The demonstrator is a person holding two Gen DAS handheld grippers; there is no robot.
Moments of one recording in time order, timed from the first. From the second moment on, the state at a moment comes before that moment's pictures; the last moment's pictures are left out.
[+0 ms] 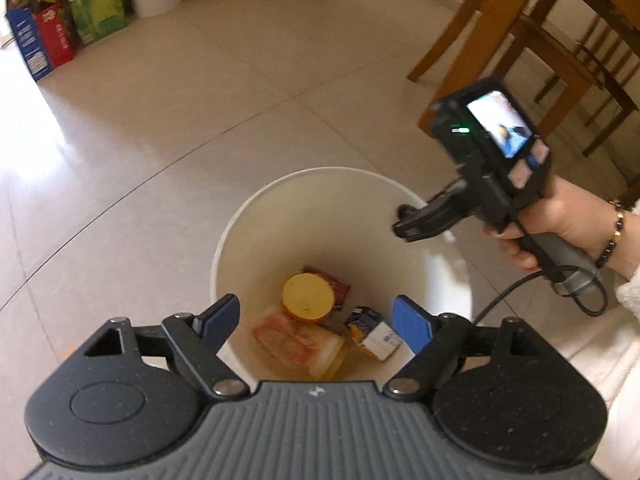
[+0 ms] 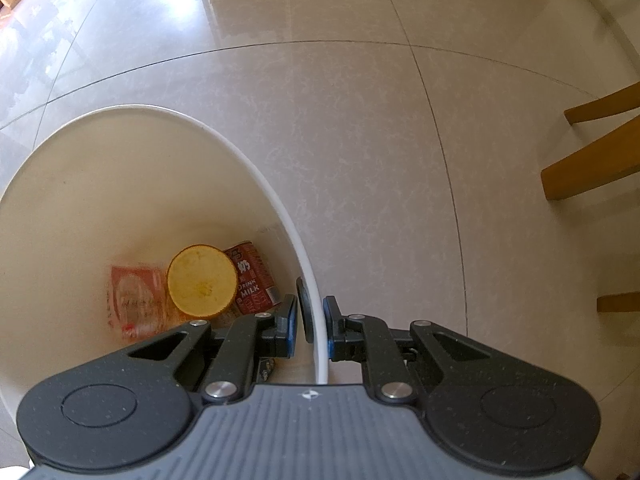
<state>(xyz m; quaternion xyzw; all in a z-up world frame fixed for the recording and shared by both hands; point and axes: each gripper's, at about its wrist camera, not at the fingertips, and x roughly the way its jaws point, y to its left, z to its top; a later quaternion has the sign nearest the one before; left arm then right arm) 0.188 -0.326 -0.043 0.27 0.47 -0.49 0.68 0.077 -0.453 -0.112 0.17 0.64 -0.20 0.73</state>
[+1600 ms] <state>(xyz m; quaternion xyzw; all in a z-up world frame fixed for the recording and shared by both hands) 0.323 -0.137 -0.340 0.31 0.55 -0.31 0.71 0.081 -0.436 -0.116 0.13 0.64 -0.21 0.73</state>
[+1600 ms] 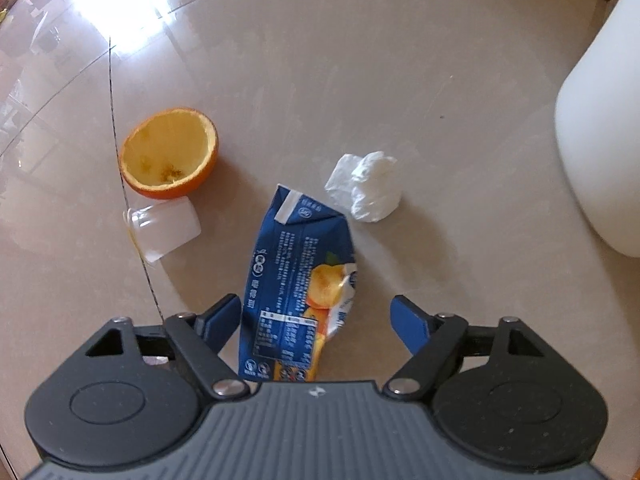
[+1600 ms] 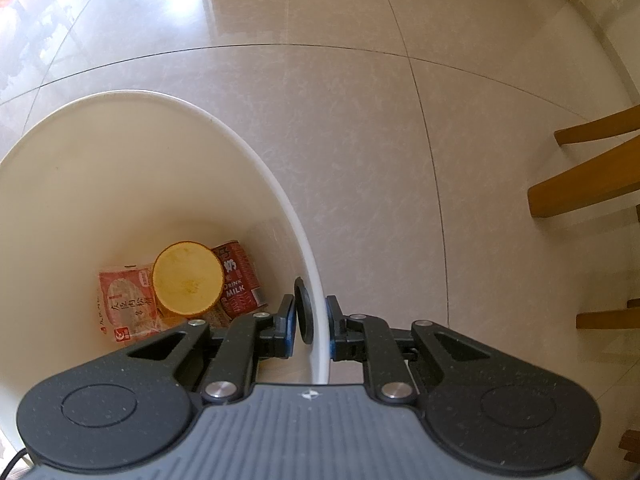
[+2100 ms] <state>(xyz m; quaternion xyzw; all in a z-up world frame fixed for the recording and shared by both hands) 0.341 -0.140 -0.366 0.30 0.55 -0.31 0.72 0.084 -0.437 -0.124 0.13 0.65 -0.21 0.72</state>
